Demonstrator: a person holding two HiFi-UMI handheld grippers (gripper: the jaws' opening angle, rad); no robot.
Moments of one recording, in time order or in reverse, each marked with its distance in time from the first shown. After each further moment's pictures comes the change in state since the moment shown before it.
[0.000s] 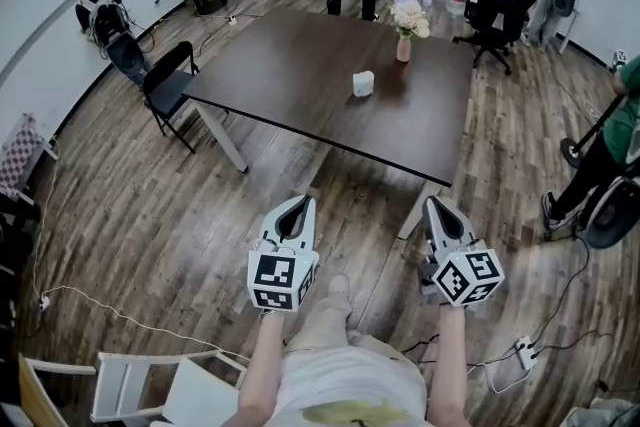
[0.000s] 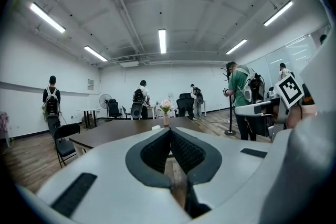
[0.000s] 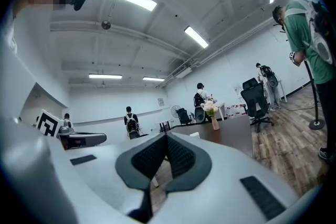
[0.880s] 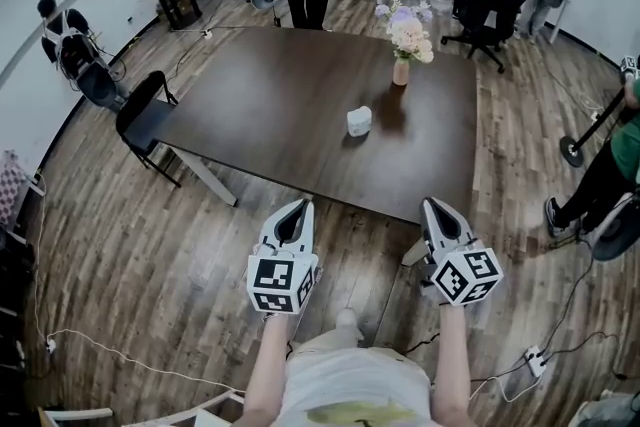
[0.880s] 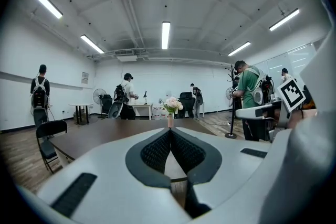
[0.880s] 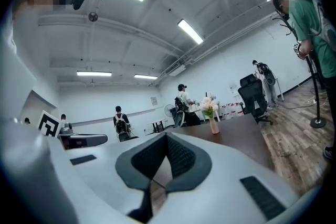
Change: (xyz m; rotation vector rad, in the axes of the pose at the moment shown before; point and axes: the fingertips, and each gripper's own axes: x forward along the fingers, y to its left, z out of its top) left arm 0.173 0.088 0.010 -0.045 0.017 -0.066; right arm 0.164 -0.068 0.010 0.025 0.013 -0.067
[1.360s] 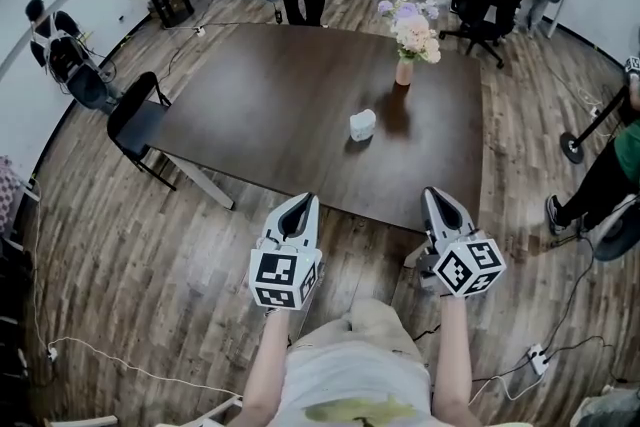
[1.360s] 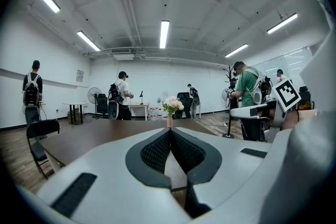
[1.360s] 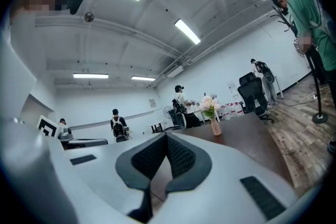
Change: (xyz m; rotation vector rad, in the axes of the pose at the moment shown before) left arm 0.047 0.025 -0.002 -0.003 -0.004 -0.054; right arm 0.055 -0.012 0.001 0.027 -0.020 -0.014
